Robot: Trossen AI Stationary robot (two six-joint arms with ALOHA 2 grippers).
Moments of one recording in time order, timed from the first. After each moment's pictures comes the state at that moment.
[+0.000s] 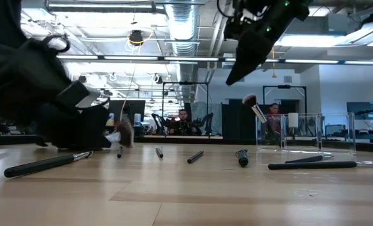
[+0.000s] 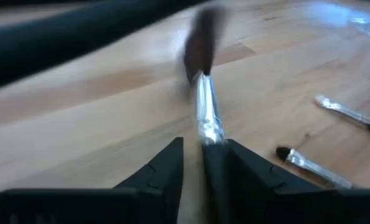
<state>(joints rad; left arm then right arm) -0.46 1.89 0.35 0.33 -1.14 -1.21 -0.15 1.45 1.04 -0.47 0.13 -0.11</state>
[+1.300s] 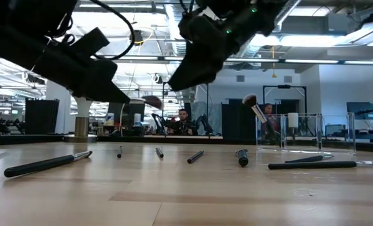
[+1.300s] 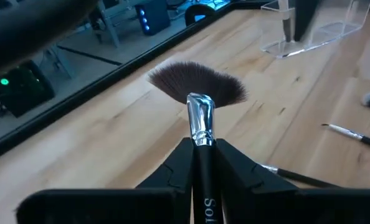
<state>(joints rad) -0.43 1.48 0.40 0.42 -1.08 -0.36 0.01 1.79 1.19 -0.12 0.01 0.03</state>
